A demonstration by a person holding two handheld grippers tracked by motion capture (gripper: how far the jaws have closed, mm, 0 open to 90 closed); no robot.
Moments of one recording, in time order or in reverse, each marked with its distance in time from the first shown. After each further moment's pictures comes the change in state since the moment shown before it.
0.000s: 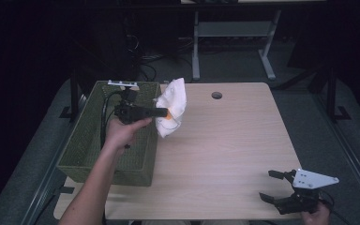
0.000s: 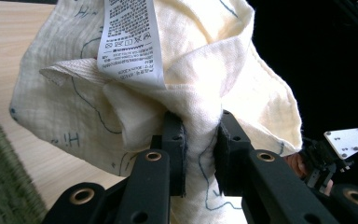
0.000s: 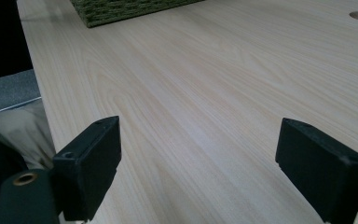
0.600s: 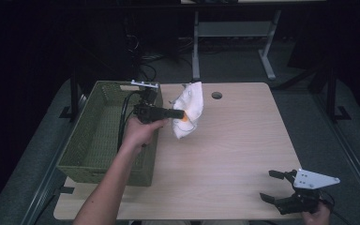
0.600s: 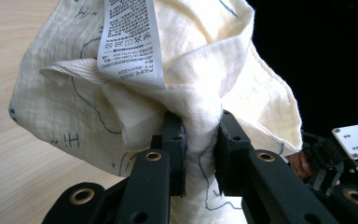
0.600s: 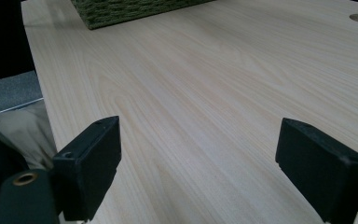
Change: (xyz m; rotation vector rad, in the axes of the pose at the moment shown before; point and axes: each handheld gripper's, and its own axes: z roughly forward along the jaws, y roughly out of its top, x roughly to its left) left arm -0.012 0.004 0.047 0.068 -0.018 0.035; right arm 0.000 0.000 -0.001 -0.005 0.007 0.005
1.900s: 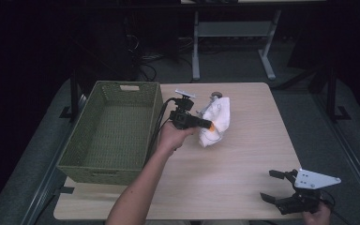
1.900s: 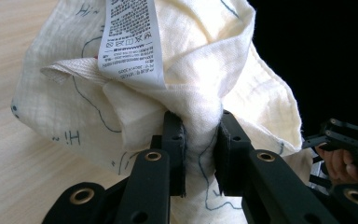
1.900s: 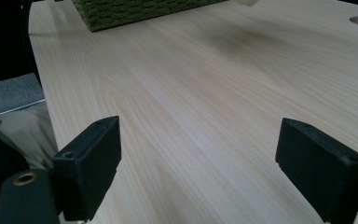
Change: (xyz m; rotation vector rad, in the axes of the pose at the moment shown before) left arm -0.010 -0.006 0.102 0.136 0.039 0.026; right arm -0.001 0.000 -0.001 -0.008 0.006 0.002
